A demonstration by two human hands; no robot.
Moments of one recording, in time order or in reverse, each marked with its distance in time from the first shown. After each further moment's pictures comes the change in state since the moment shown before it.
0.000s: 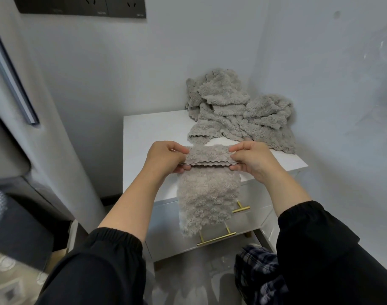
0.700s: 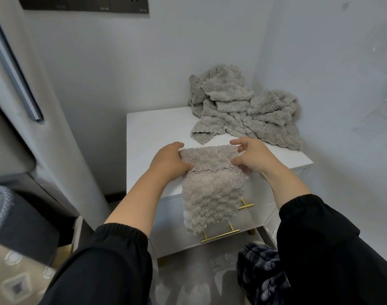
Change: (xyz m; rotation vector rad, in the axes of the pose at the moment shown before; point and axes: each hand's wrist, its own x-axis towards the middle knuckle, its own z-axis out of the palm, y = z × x) left_hand 0.013 -0.016 0.002 0.679 -0.054 0.147; right_hand 0.012 0.006 0.000 -0.447 -0.039 -0.088
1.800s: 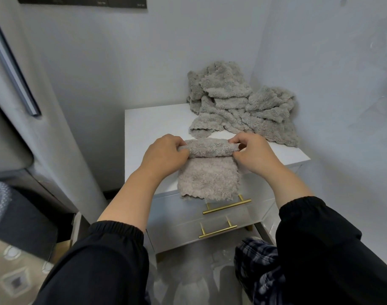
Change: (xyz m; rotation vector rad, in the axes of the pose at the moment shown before) left_hand -0.012 0.003 -0.009 0.027 0.136 0.139; right_hand -0.011 0.004 -0.001 -0.284 0.151 -0.280
